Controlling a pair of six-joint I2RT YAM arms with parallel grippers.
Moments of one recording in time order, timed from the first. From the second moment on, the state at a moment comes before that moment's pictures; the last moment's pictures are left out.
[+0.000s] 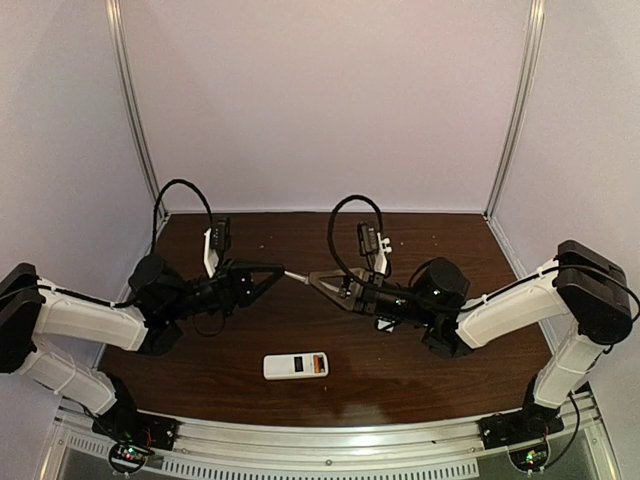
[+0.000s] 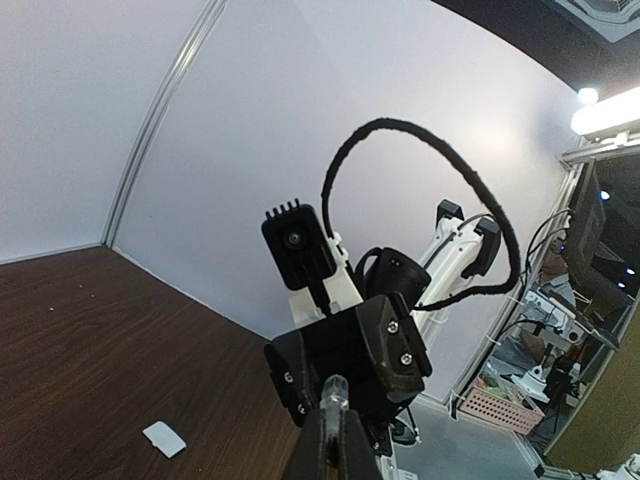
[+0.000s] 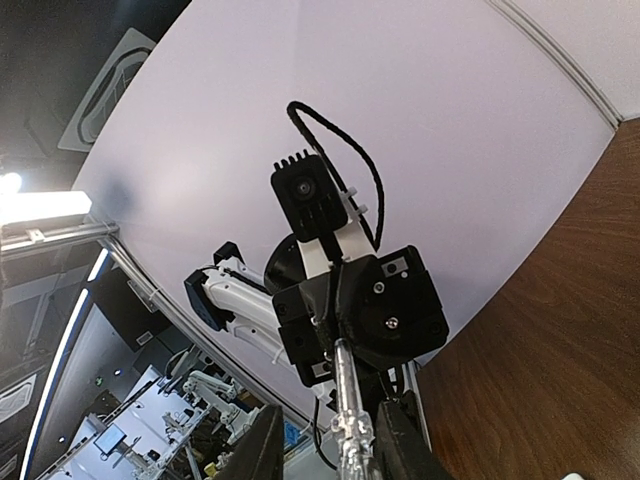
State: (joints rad) left arm -0.78 1.34 0.44 1.24 0.59 -0.66; right arm 1.01 1.67 0.70 1.31 -0.40 1.04
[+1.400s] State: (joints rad) left arm -0.78 1.37 0.45 1.28 0.59 -0.65; right arm 1.00 1.67 0.73 1.25 -0.40 1.00
